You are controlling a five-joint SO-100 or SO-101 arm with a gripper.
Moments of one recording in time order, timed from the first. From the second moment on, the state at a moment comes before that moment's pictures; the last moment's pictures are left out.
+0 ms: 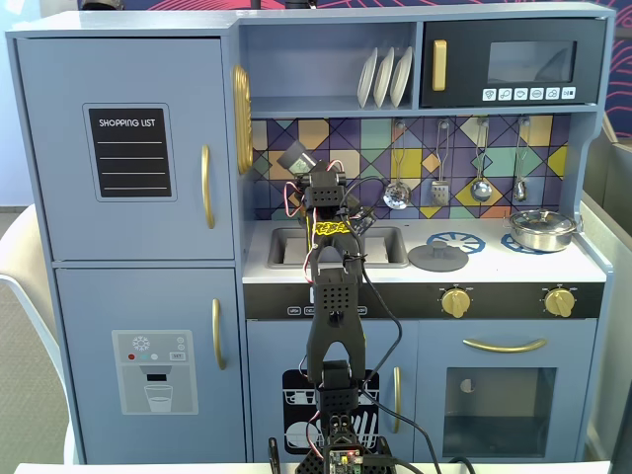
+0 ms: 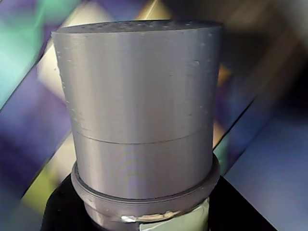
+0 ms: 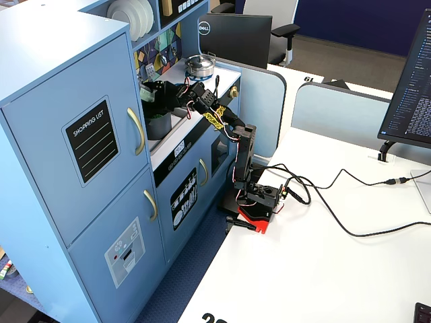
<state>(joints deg) -0.4 96.8 55.6 59.9 54.6</state>
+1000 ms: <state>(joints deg) 32.4 98.9 62.3 41.4 -40.3</state>
